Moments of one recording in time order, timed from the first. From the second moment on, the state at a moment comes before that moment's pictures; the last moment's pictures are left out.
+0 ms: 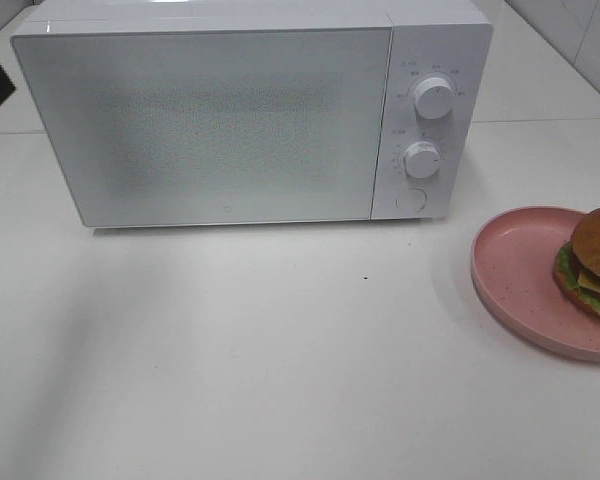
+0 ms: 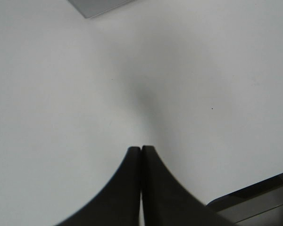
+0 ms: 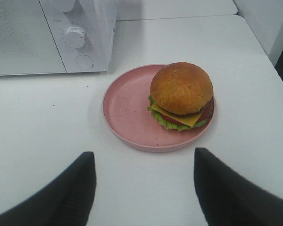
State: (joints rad) left arm -0.28 1.46 -1.29 -0.05 1.18 0.14; right arm 0.02 0.00 -0.50 -0.01 1.01 -0.01
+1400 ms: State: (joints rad) left arm -0.26 0.14 -0.55 -0.12 1.15 0.11; right arm 0.02 0.00 -0.50 -0.01 1.01 -0.01
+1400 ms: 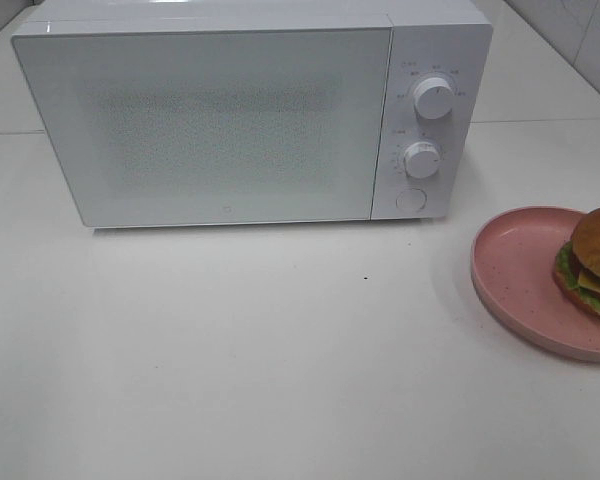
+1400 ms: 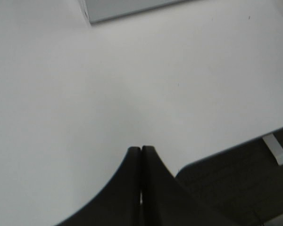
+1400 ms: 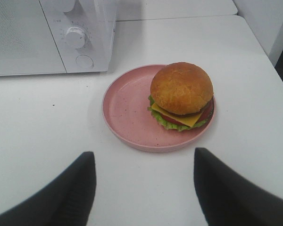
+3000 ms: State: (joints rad) left arm -0.02 0.08 -0.50 -0.13 1.06 0.11; right arm -0.01 0.00 -0.50 -0.01 1.01 -0.01
